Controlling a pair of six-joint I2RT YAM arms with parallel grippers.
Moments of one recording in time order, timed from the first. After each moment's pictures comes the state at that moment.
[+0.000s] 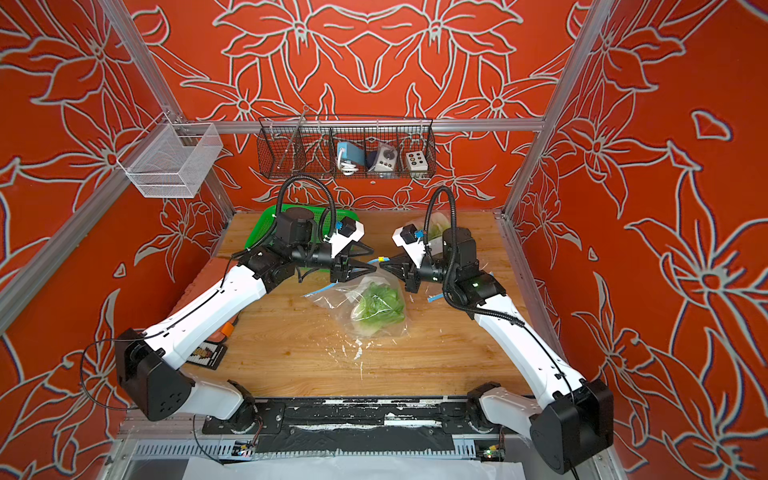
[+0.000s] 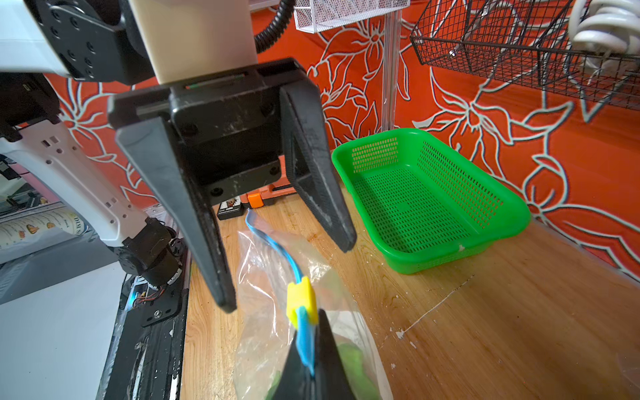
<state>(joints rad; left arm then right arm) -0.52 1.44 1.35 -0.31 0.85 0.28 0.41 1.16 1.00 -0.18 -0.88 -0.13</state>
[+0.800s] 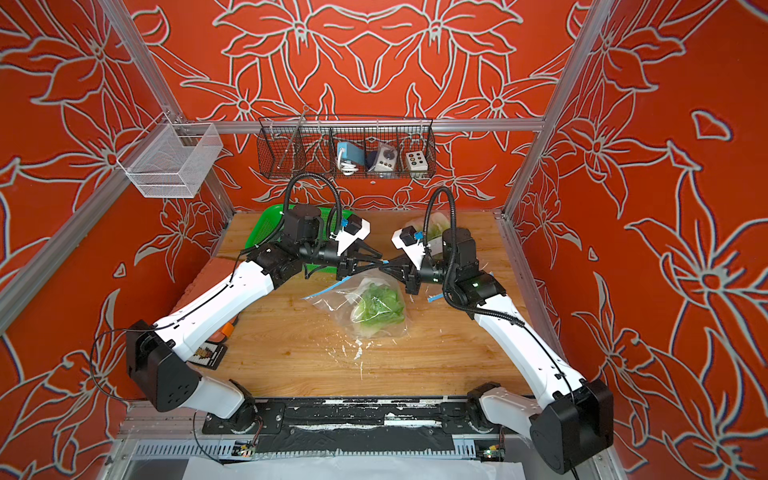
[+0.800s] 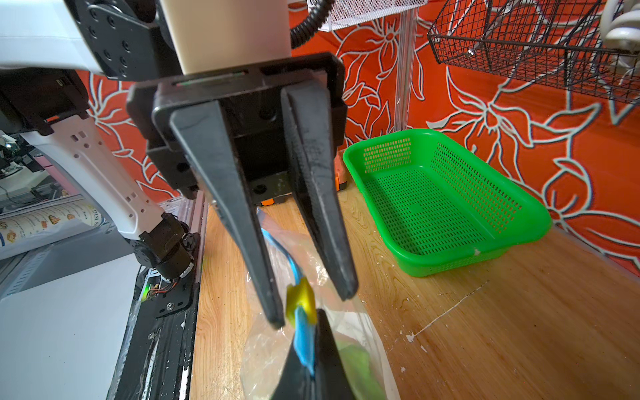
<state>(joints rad) -0.54 1.50 1.39 -0.28 0.91 0.26 0.41 1.16 1.01 -0.20 -0.92 -0.15</state>
